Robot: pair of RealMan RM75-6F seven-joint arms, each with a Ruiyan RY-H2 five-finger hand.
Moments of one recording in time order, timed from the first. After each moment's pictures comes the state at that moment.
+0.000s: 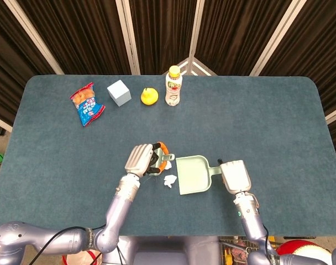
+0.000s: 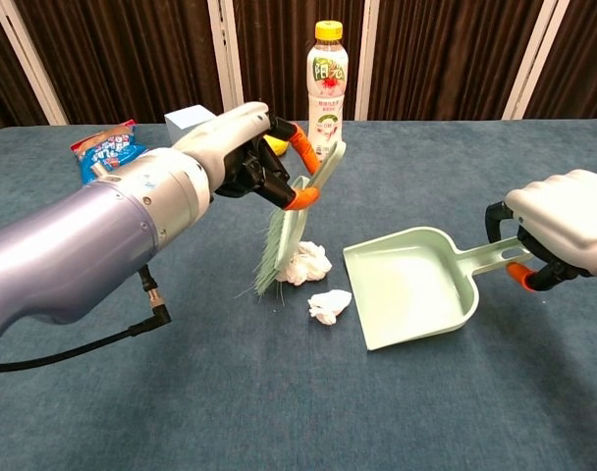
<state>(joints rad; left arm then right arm) -0.82 -1.92 -0.39 -1.61 0.86 1.20 0.40 0.47 -1.64 0.10 -1.52 -1.20 1.29 -0.82</state>
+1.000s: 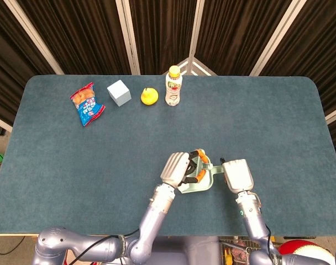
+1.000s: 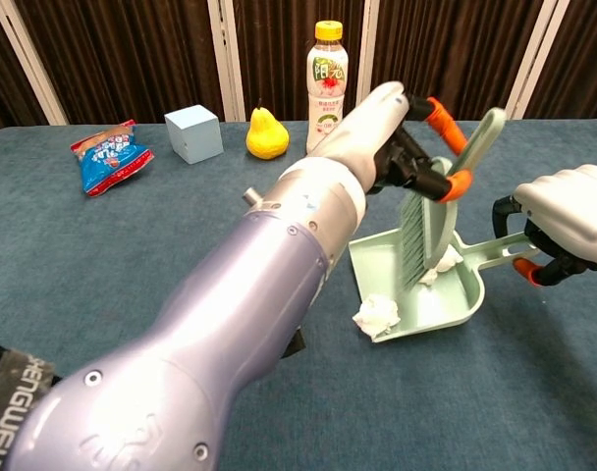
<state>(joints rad) -0.97 -2.23 -0.49 -1.40 1.06 1.22 0.24 0.46 -1.62 0.11 -1.53 -1.19 1.28 -0.80</state>
